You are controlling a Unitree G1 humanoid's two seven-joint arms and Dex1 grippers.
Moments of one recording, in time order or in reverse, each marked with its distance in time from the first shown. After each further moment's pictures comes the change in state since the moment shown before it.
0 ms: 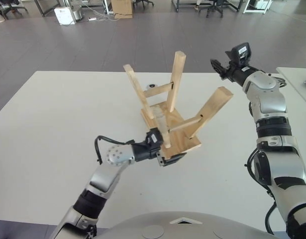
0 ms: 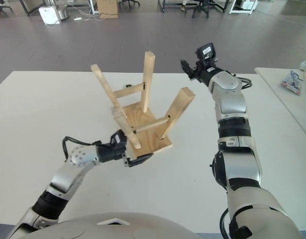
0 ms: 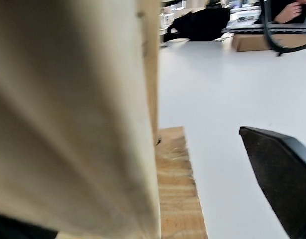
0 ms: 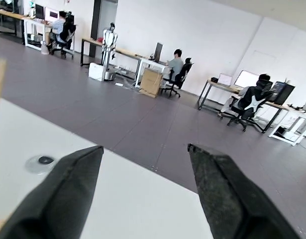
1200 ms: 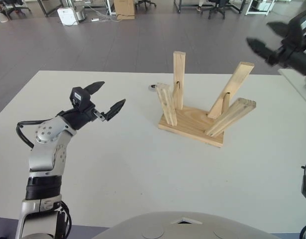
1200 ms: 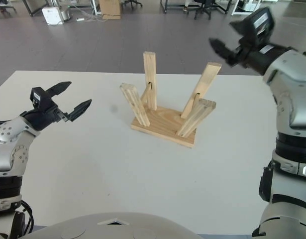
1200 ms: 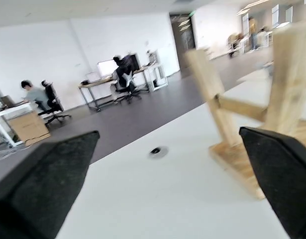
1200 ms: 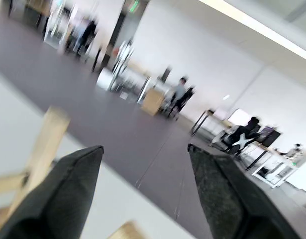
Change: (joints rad) left arm -0.124 0.269 0.601 0.162 -0.201 -0.029 0.016; right arm 0.154 -0.383 -0.171 -0.628 0.262 0.396 0.103
